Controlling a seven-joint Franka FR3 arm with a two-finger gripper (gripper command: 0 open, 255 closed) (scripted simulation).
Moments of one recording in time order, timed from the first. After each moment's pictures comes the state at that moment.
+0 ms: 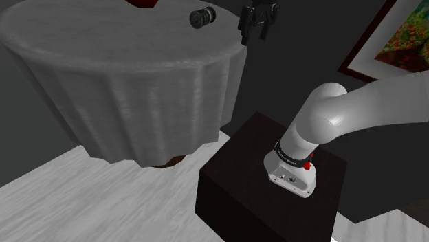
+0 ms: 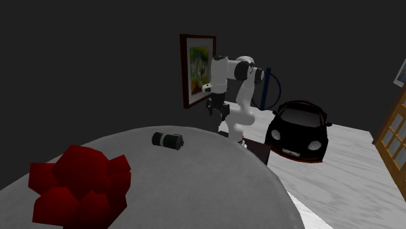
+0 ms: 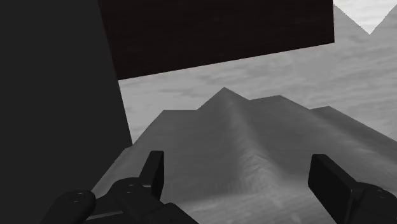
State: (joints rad) arm 0.01 -0.81 -0.04 -2.36 -0.06 1.52 0.17
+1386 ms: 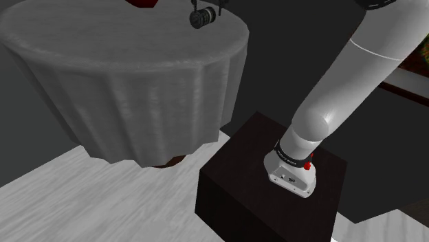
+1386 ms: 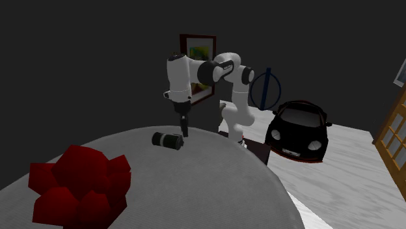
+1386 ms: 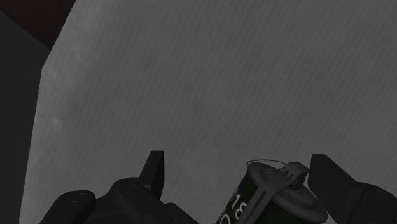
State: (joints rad) arm -0.13 -0.03 -0.01 -1.64 0.02 1.55 0.76
